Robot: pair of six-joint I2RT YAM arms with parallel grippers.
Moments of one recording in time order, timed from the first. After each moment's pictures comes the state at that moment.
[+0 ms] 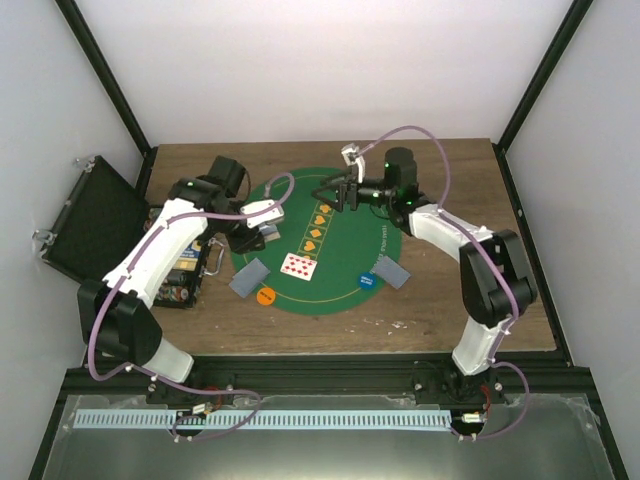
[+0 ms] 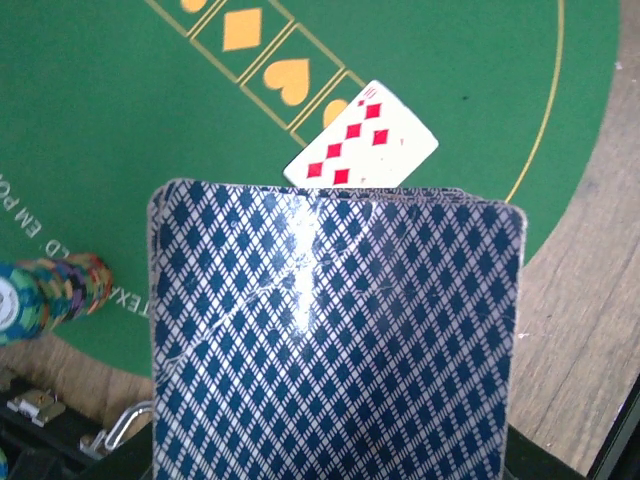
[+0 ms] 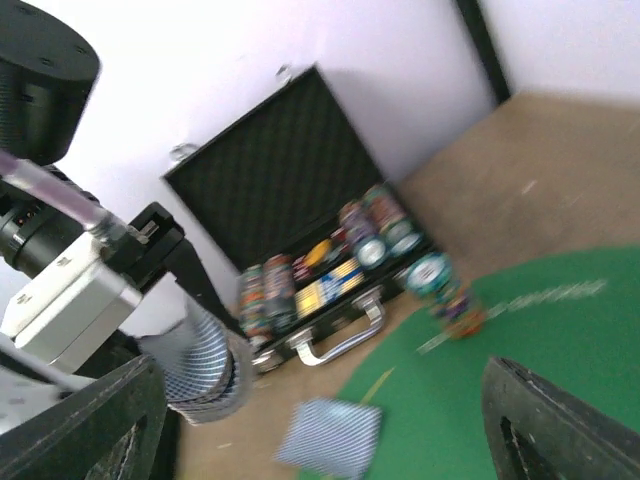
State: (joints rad) left arm -0.33 1.52 1.42 -1.14 0.26 0.75; right arm 0.39 1.73 1.19 0.39 -0.95 0.31
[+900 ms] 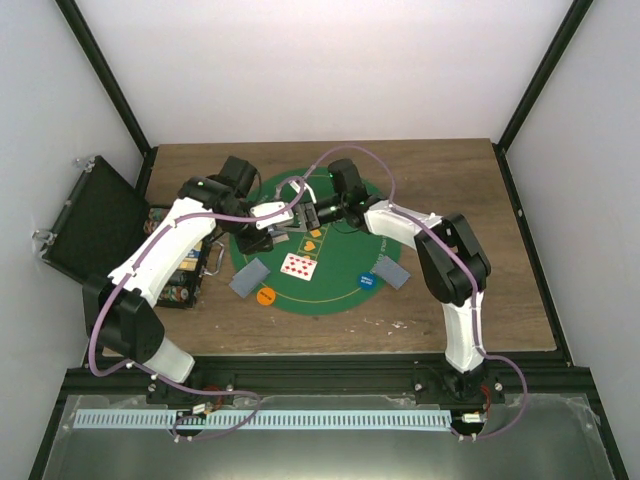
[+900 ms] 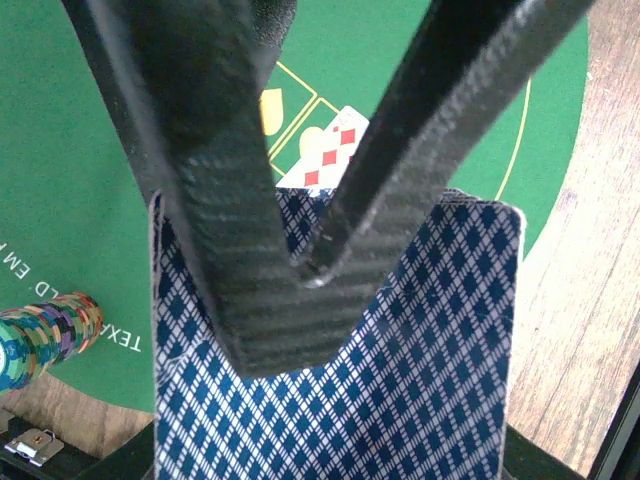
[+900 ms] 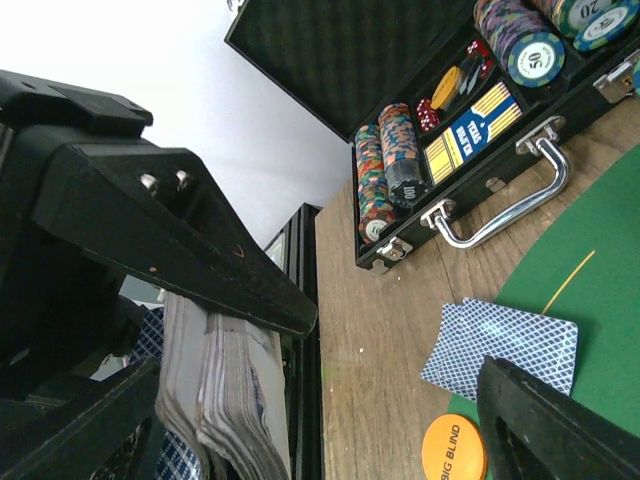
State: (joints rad) left arm -0.41 1.54 1.45 -1.15 0.25 0.76; right arm 0.58 2.03 1.44 0.11 -1.18 0.48
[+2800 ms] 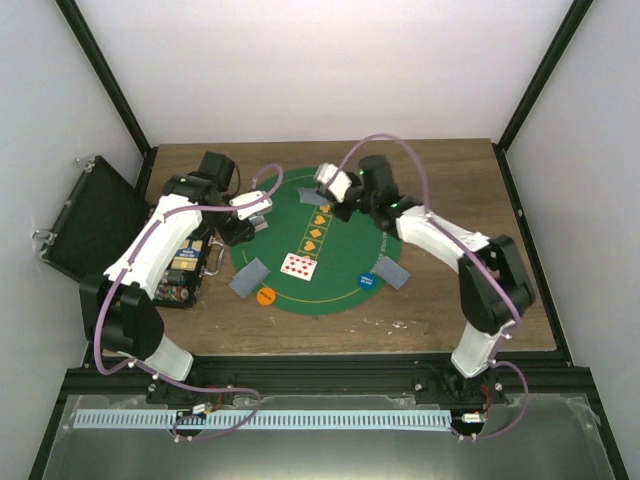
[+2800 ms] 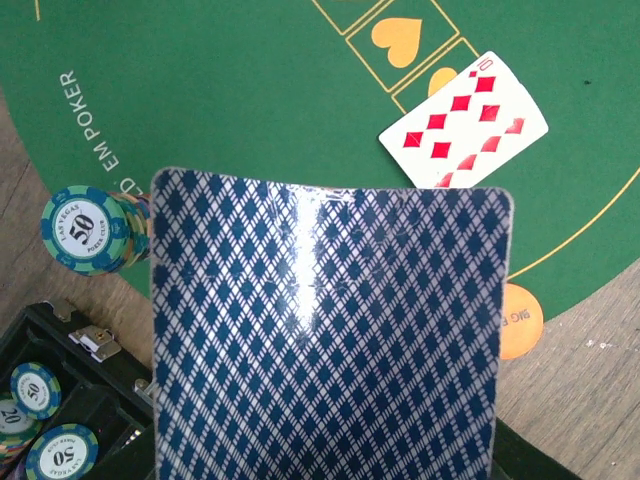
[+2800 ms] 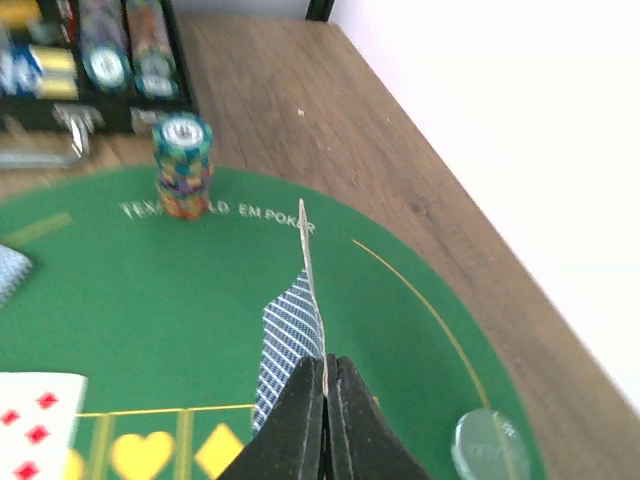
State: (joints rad) left arm -0.28 1.55 1.42 -1.09 0.18 0.72; right arm 0.50 1.71 1.28 -0.04 -0.44 -0.47
